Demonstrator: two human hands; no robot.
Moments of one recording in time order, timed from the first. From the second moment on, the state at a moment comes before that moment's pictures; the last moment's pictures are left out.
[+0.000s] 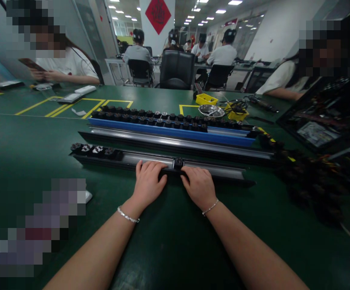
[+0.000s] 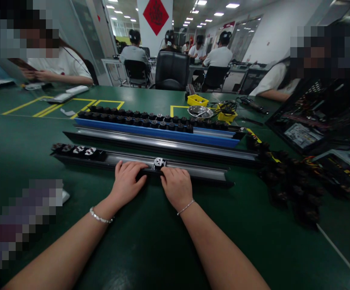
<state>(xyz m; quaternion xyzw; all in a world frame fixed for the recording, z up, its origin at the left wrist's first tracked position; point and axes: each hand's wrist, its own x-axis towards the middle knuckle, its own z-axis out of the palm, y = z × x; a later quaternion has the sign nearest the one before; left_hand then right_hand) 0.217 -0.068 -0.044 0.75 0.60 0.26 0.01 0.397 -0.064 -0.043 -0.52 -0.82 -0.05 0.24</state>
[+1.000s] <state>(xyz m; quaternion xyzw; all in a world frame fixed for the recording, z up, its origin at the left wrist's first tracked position) 0.217 -0.067 -0.044 0.75 0.60 0.27 0.01 0.400 -0.062 -0.044 -0.52 -0.81 -0.07 0.25</state>
